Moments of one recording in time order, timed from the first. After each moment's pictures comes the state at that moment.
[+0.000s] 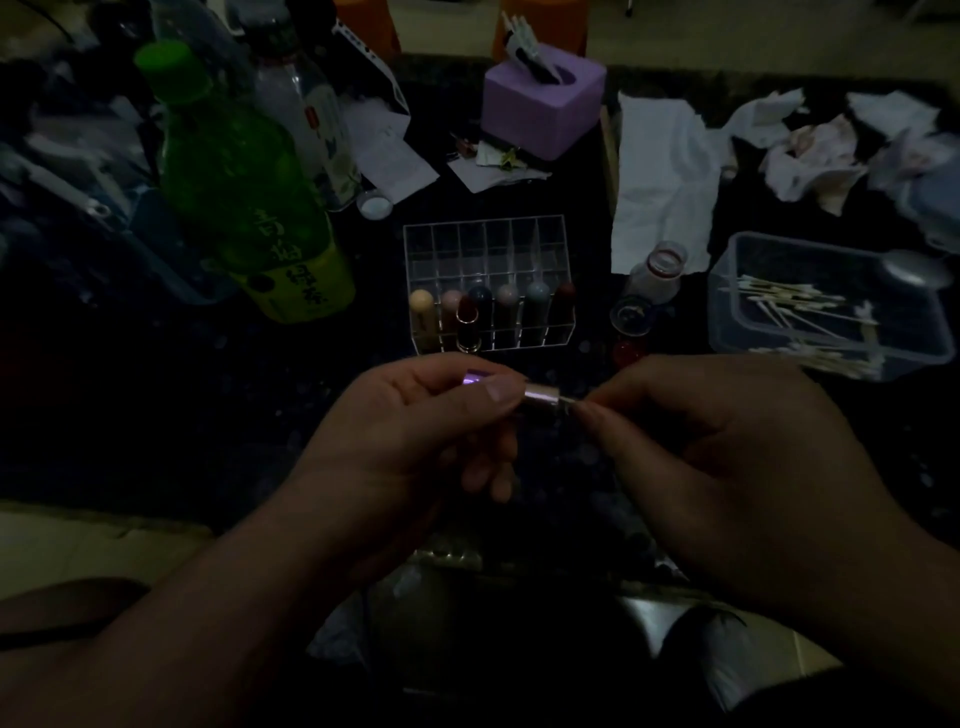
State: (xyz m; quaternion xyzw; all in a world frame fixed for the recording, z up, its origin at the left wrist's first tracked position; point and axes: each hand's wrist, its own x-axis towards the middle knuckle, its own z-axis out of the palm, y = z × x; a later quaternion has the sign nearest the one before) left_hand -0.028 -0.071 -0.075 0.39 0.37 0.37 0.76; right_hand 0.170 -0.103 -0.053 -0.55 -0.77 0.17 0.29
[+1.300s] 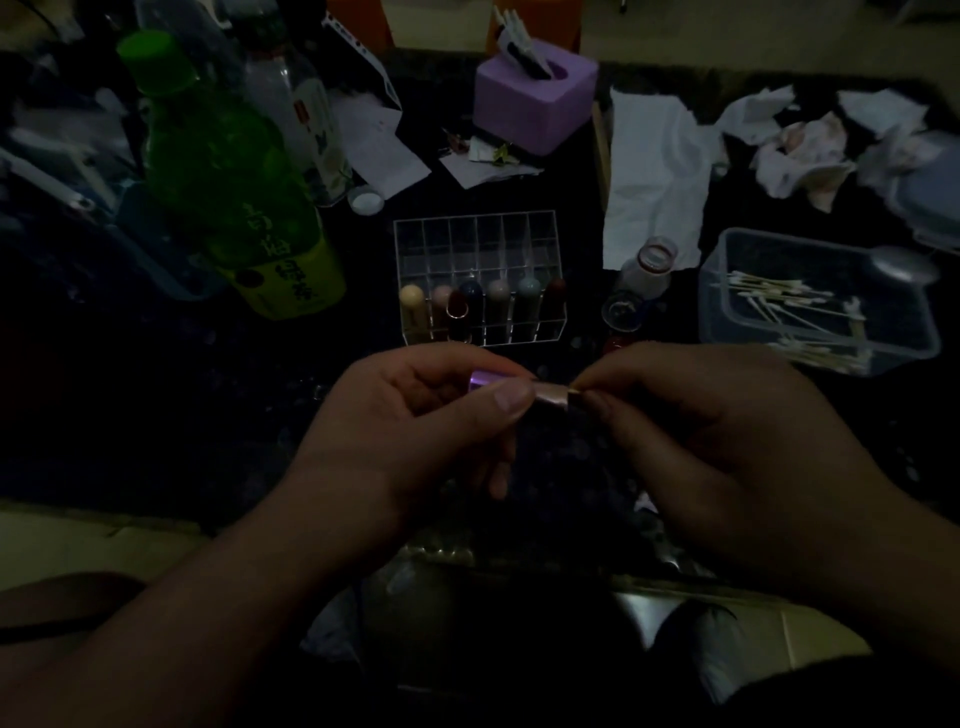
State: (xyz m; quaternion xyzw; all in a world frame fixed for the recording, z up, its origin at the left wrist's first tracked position) left_hand -0.026 -0.072 -0.079 0.49 0.38 0.39 0.68; right_hand 0.177 -0.106 -0.045 -0.51 -0.78 0.22 0.28
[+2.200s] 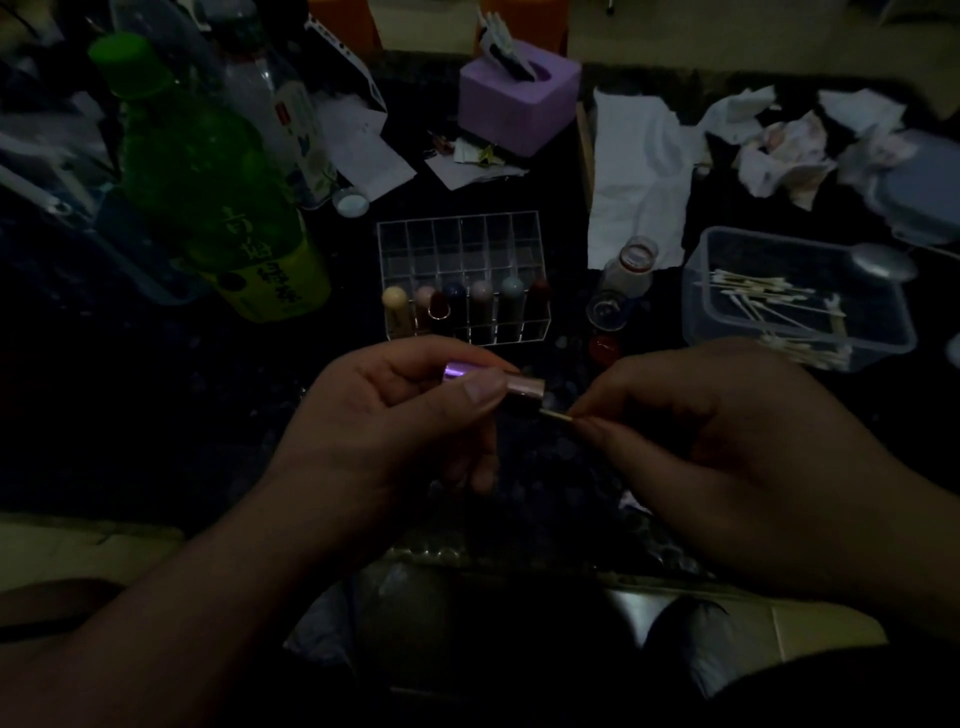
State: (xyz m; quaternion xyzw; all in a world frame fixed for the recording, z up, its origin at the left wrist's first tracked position) left_hand -0.024 -0.071 -0.081 0.47 0.36 0.41 0.69; right_hand 0.191 -0.101 -0.044 -0.50 -0.79 0.26 0.24
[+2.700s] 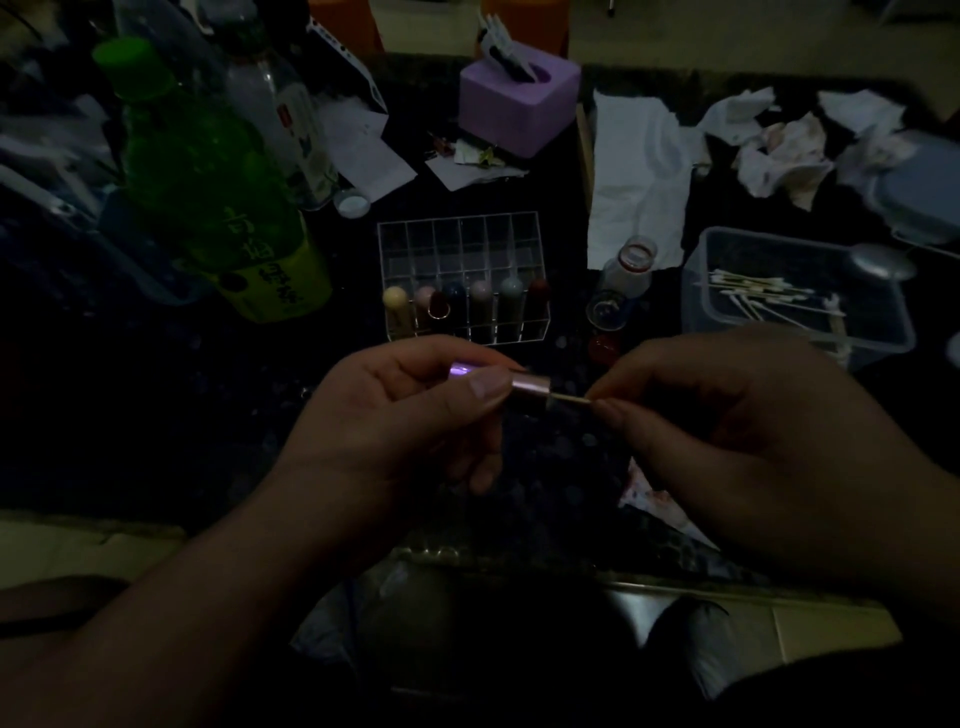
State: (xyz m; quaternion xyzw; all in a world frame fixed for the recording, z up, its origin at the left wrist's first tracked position) left_hand -0.021 -0.071 -0.081 0.45 0.34 0.41 0.72; right_hand 0.196 -0.102 -0.039 -0.52 -0.77 0.26 0.27
